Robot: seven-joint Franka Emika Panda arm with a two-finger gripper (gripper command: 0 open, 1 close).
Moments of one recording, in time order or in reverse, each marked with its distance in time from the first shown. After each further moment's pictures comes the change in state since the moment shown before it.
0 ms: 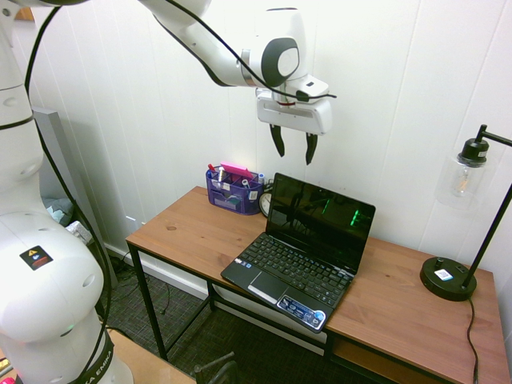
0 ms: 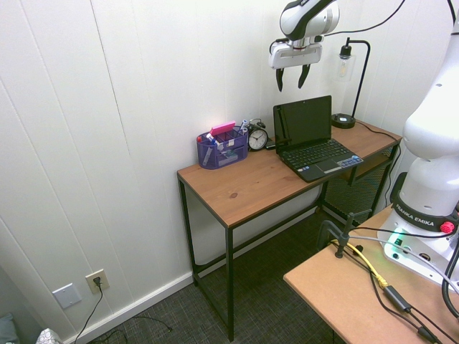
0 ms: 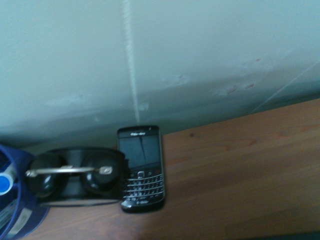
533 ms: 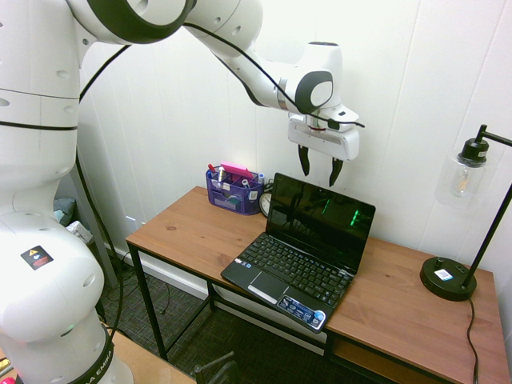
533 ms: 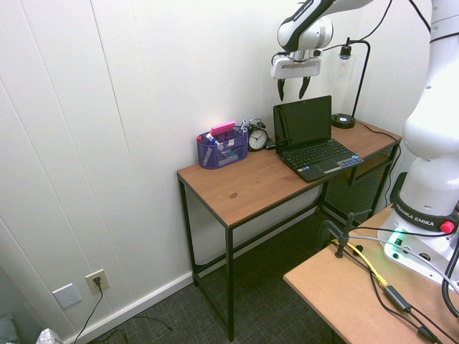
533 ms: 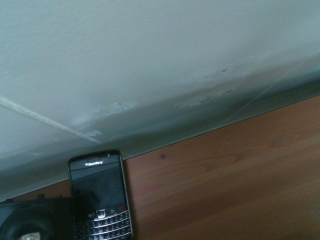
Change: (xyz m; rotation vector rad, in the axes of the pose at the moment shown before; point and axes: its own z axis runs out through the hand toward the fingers) arm 0.047 -0.002 0.067 -0.026 -0.065 0.065
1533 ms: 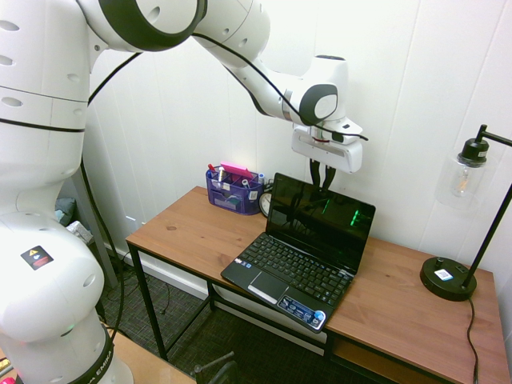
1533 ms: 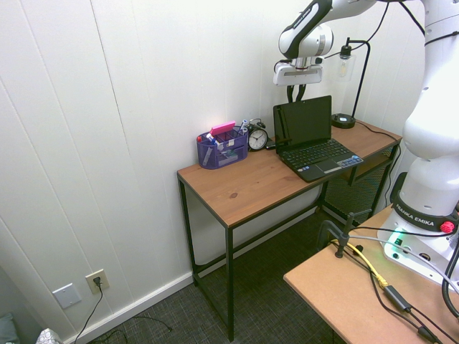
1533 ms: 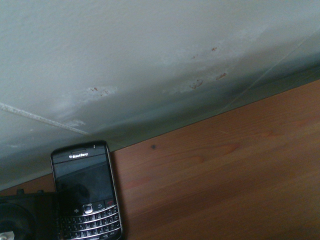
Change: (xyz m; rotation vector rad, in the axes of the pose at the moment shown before) arm 0.005 0.009 0.022 -0.018 -0.027 0.012
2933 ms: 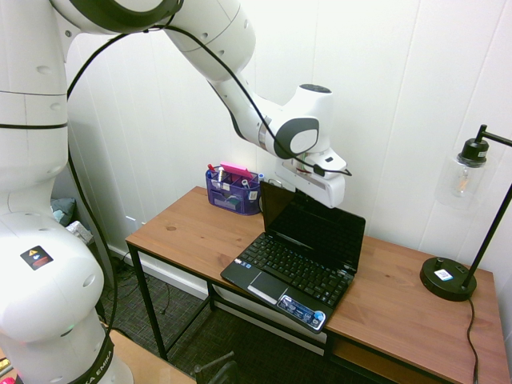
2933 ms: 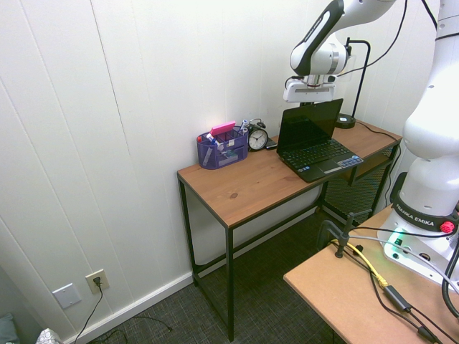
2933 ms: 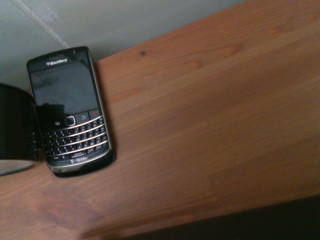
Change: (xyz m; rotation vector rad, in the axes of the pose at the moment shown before) arm -0.050 0.078 0.043 0.025 -0.050 0.043
